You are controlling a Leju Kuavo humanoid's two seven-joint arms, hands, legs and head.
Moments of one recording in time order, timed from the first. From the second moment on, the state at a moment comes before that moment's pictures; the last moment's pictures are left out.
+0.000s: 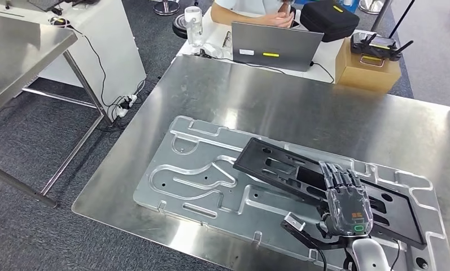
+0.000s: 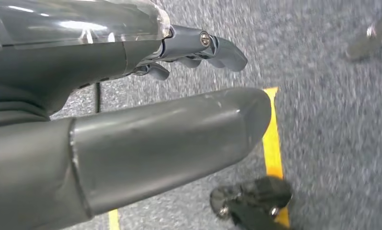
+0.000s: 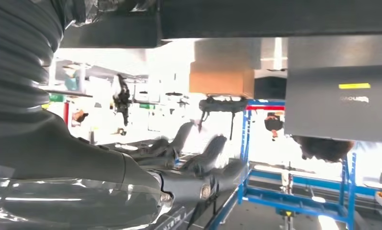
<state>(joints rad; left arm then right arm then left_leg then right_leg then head) -0.07 -0.08 1.24 -0.23 -1.50 0.04 -0.33 0.06 -0.17 0.10 -1.73 1.43 -0.41 0.09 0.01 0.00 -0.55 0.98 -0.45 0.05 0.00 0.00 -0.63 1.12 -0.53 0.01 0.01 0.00</state>
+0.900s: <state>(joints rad) -0.07 -0.08 1.25 -0.23 -1.47 -0.02 -0.33 0.07 -0.16 0.09 -1.72 1.41 -0.41 0.08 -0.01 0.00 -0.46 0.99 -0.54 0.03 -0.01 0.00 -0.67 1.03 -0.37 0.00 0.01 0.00</state>
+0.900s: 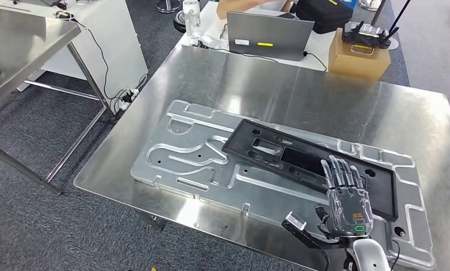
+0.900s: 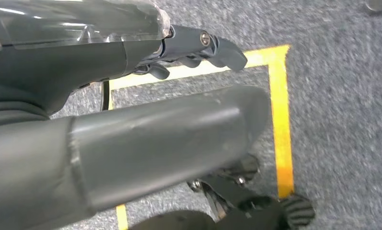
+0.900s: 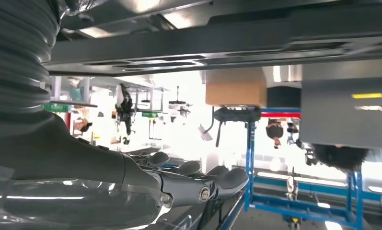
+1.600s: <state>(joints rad) -0.07 -0.09 1.26 -0.23 -1.46 -0.04 -0.32 0.11 -0.14 0.08 -1.73 1.33 -0.45 0.03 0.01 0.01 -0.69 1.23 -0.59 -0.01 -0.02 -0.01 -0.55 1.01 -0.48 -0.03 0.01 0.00</state>
